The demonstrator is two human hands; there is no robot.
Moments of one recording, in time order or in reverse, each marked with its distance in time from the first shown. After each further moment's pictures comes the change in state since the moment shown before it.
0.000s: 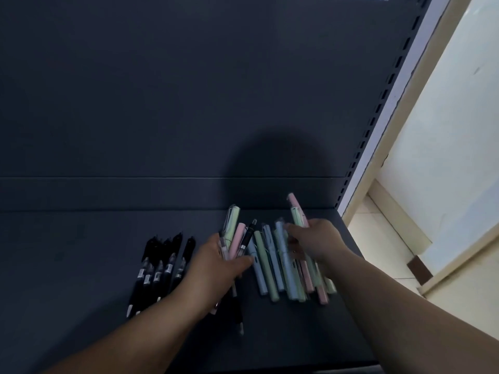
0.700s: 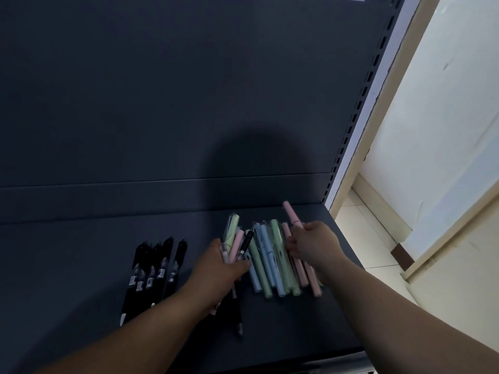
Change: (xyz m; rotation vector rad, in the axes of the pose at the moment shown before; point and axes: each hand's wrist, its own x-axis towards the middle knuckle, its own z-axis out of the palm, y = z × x) left_hand 0.011 -0.008 0.011 0.026 -0.098 0.000; right_hand -0.017 0.007 -0.001 -0.106 0.152 -0.009
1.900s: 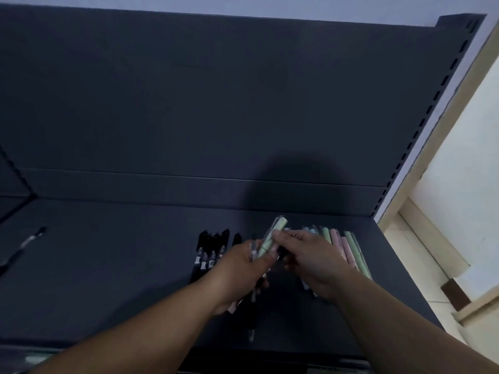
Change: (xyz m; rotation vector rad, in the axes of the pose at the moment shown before) left_hand -0.047 0.006 -0.052 -0.154 -0.110 0.049; right_hand -0.067 -0.034 0.064 0.391 -0.576 -0.023
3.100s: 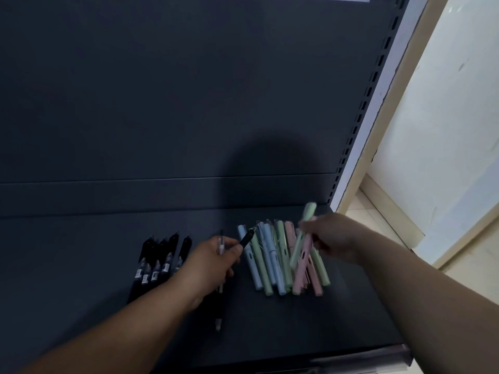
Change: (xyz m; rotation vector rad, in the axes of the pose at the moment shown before) left_hand 0.050 -0.010 0.034 0.132 0.111 -0.071; right_hand 0.014 -0.030 -0.139 -0.438 0.249 0.214
